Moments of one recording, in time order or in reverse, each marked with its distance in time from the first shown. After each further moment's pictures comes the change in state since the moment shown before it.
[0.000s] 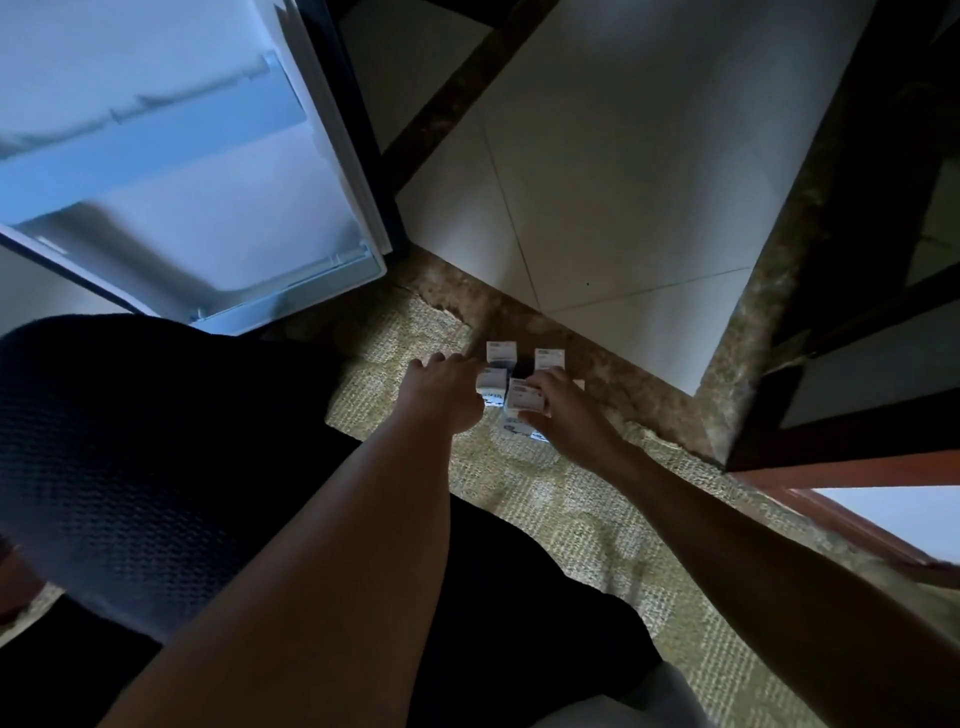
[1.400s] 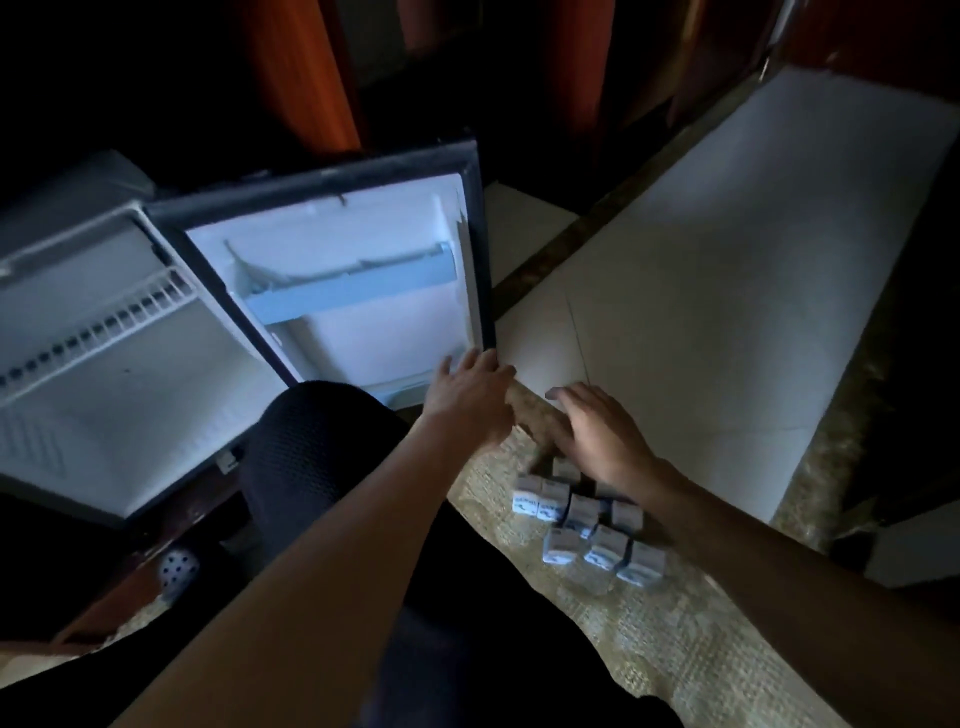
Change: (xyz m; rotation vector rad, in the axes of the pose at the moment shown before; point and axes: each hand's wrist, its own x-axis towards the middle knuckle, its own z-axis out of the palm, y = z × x) left_hand -0.082 -0.039 -0.133 0.060 0.395 -0.069; right_hand 0.046 -0.129 -0.085 -0.423 0.230 -0.353
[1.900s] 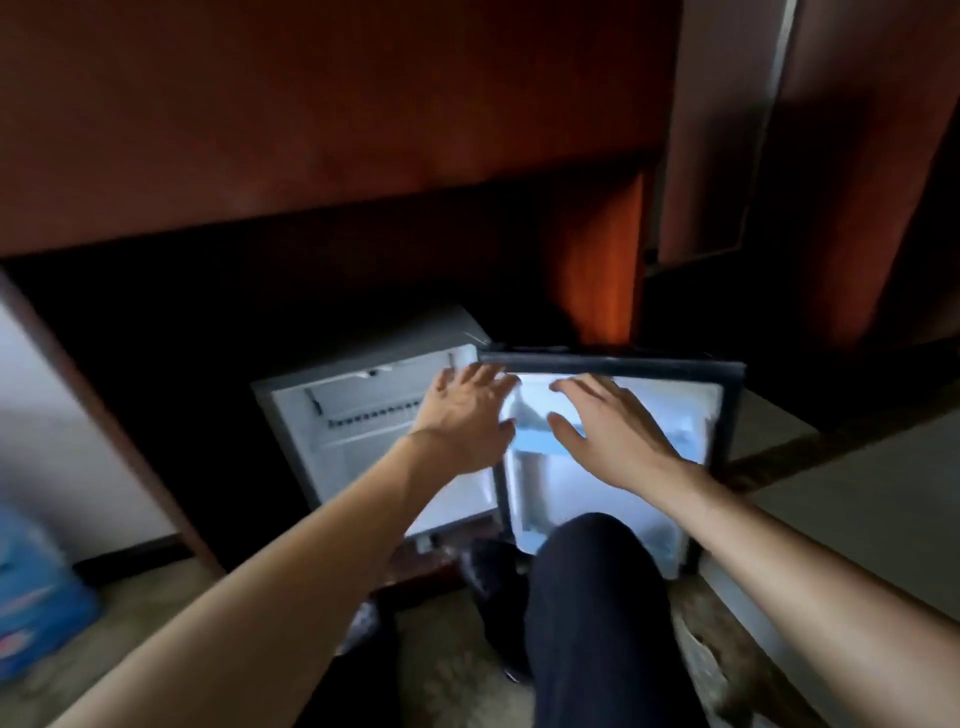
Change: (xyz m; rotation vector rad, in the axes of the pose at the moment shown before) left_hand -0.147 -0.189 -0.160 0.111 0.368 -0.435; right_hand 0.144 -0.269 -0.124 0.055 0.162 -0.576
